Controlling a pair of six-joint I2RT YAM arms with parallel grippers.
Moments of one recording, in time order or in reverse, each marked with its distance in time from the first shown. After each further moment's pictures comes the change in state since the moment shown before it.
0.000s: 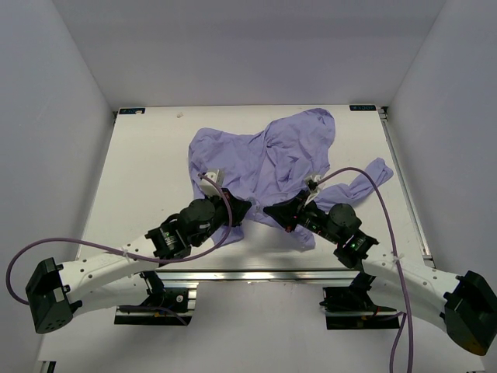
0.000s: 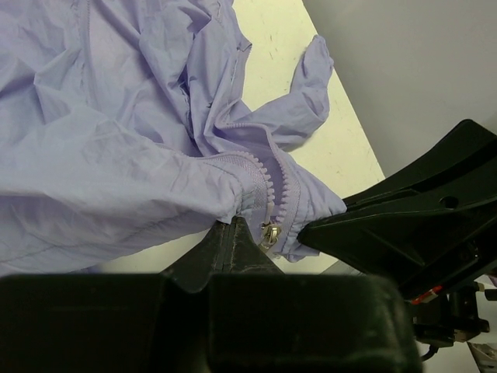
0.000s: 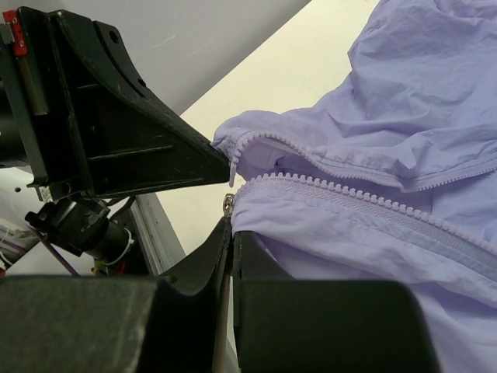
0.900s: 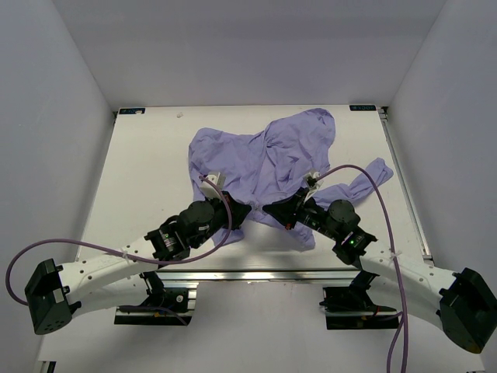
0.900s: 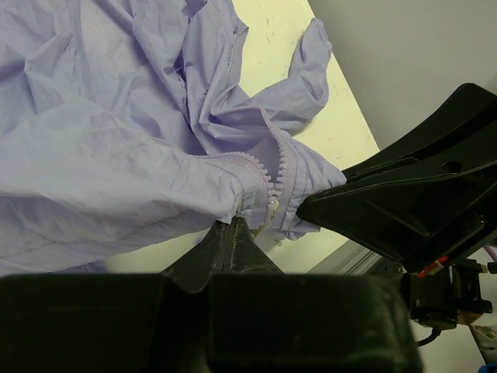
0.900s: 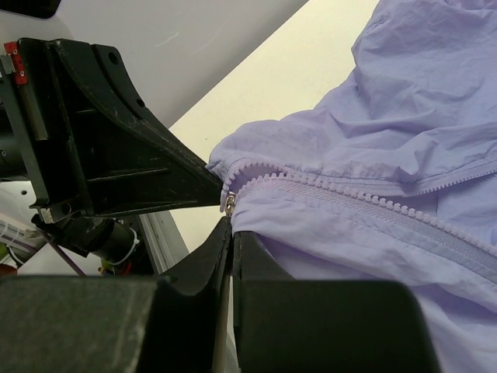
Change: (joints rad) left arm 0.000 -0.014 -0.031 0.005 0.037 0.008; right arm -0.036 0.041 0.020 0.011 -0.051 0.029
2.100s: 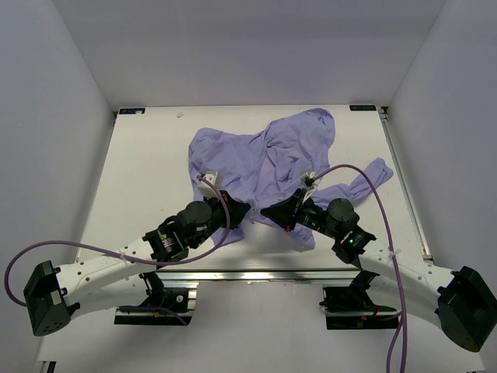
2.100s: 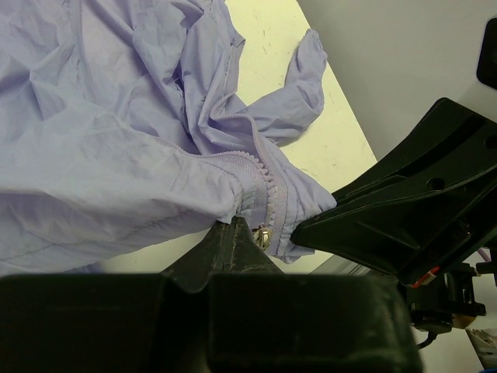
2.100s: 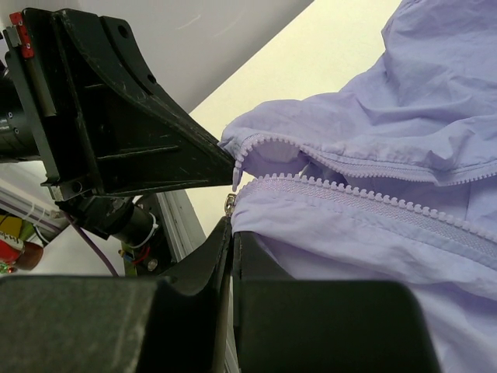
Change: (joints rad) left arm 0.000 -0.019 0.000 0.004 -0.010 0.006; right arm -0.008 0.017 0.006 0.002 -0.083 0.027
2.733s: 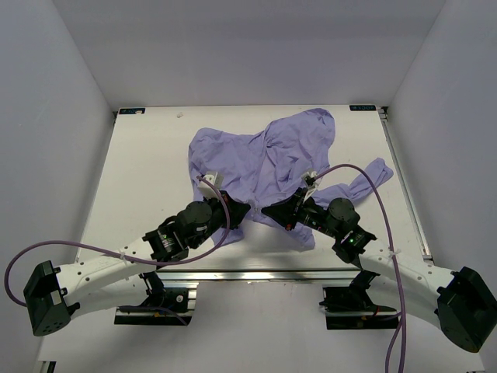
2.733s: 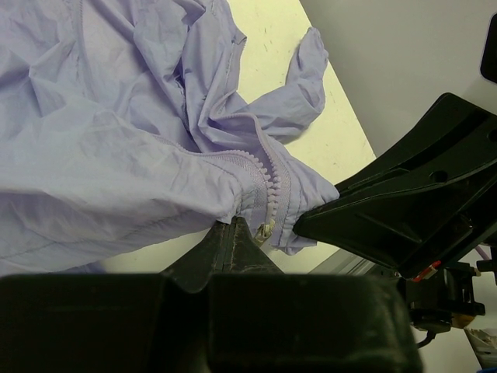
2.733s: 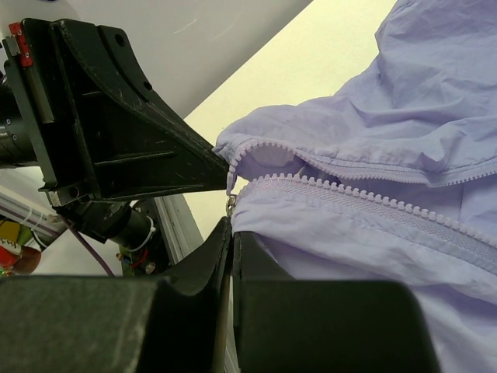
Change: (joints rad) left arm 0.000 0.000 -0.002 -0.005 0.000 -0.009; right arm -0.012 0.000 0.000 0.003 0.000 0.004
